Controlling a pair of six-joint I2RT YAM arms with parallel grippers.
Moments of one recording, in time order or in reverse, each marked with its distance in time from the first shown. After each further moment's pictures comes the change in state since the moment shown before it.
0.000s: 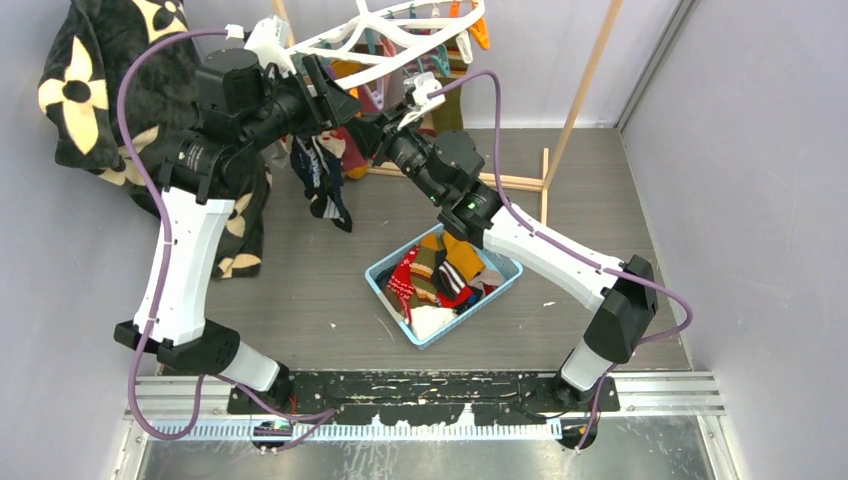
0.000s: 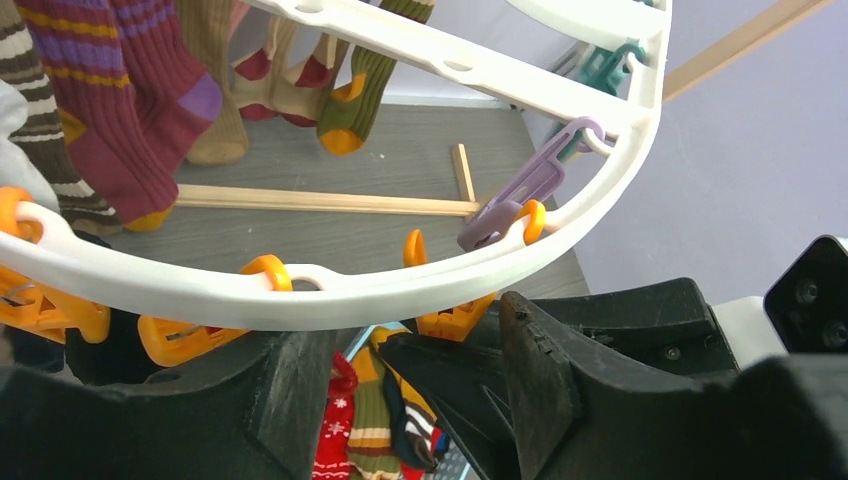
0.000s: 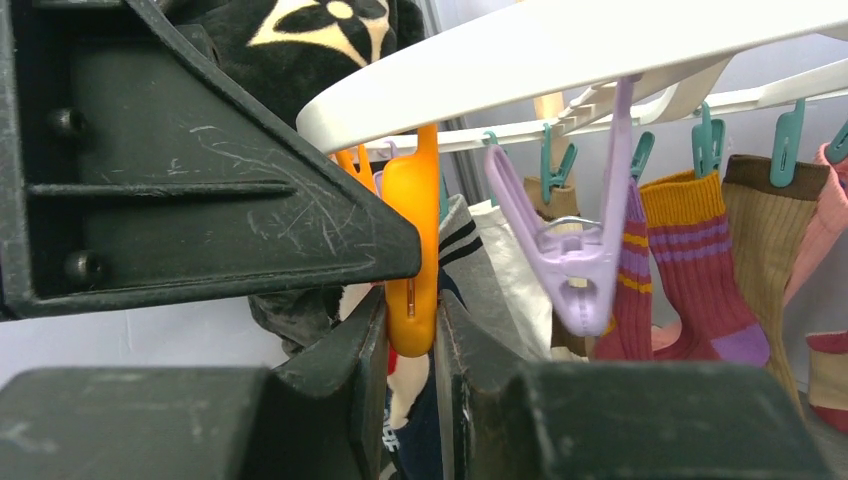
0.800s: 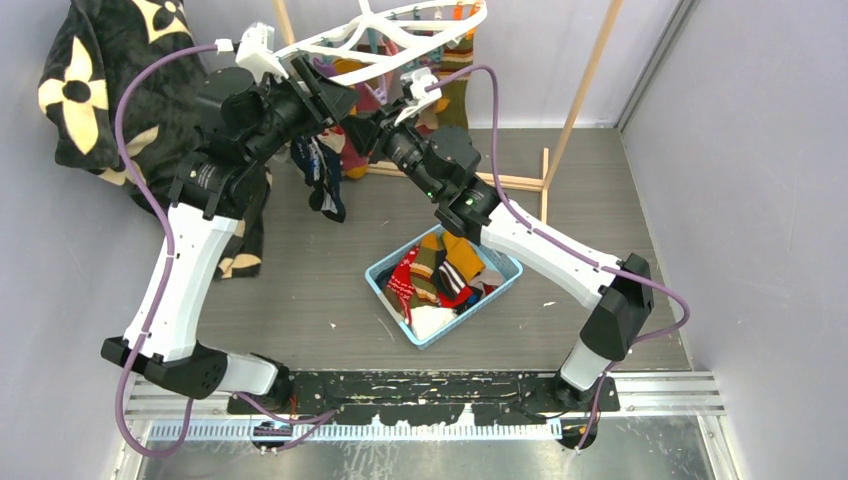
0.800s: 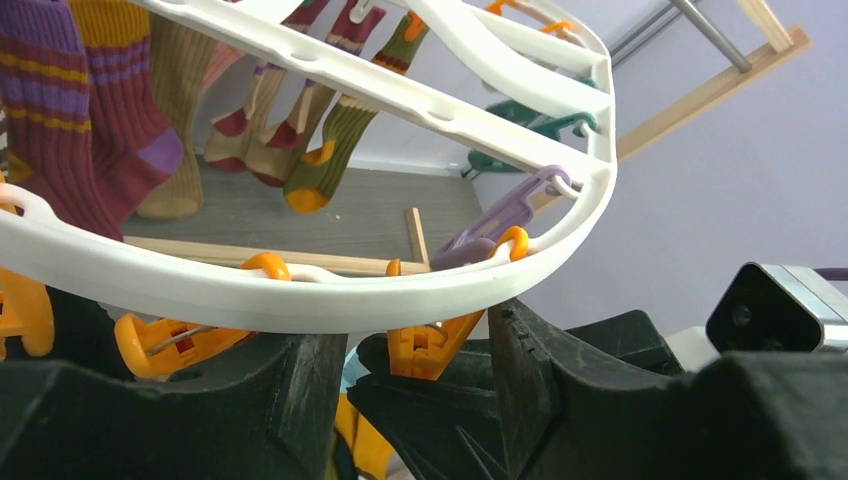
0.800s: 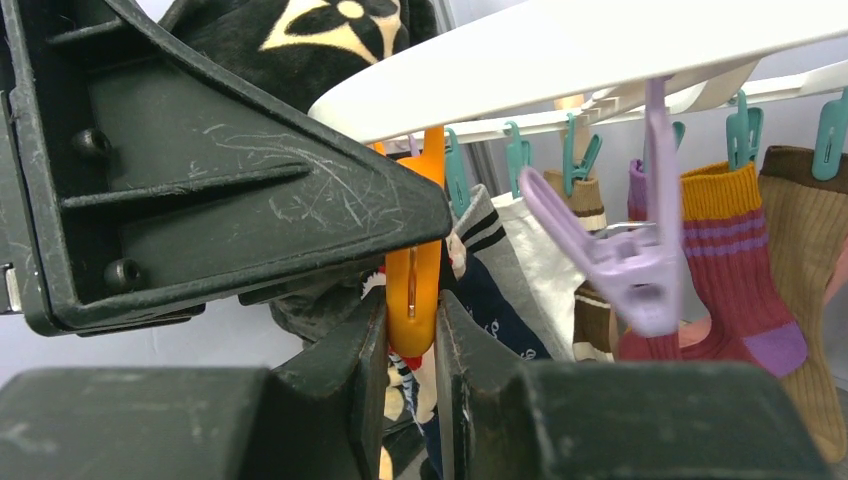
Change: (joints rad) left arm 0.000 -0.127 -0.286 0.327 -0.028 -0.112; right arm 0.003 0.020 0.045 -0.037 -0.009 0.046
